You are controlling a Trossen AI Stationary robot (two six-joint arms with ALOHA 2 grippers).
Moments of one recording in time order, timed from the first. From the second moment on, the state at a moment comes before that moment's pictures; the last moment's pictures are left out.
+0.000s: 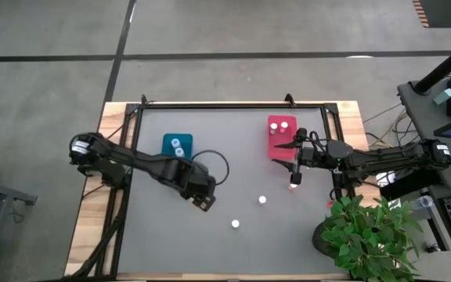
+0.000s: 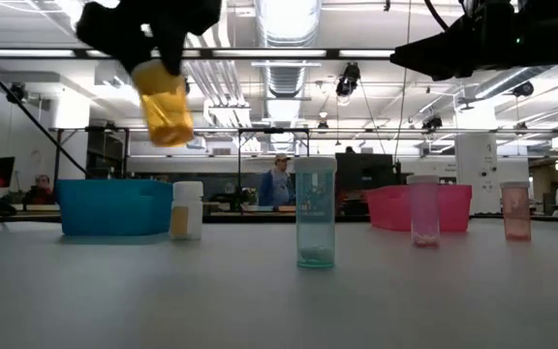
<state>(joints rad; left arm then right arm) -0.26 1.63 1.48 -1.15 -0.03 -1.18 -0.03 0.80 0.27 0.55 0.10 -0.30</state>
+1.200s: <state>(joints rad) 0.12 1.51 1.22 -1.34 -0.24 -0.90 -0.03 0.80 0.27 0.53 0.11 -0.31</state>
